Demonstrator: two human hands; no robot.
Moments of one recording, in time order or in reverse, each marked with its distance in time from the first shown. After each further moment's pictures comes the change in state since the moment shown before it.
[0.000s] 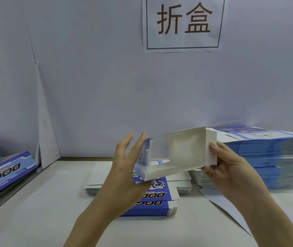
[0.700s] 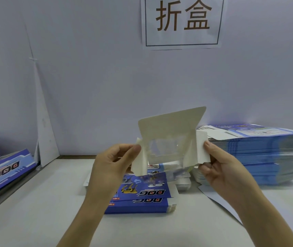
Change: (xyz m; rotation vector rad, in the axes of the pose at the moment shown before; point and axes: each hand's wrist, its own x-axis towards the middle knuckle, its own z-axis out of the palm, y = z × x) left_hand 0.008 0.003 -0.010 -0.524 0.269 -0.314; right_hand 0.004 0.008 0.001 -0.014 0.070 0.042
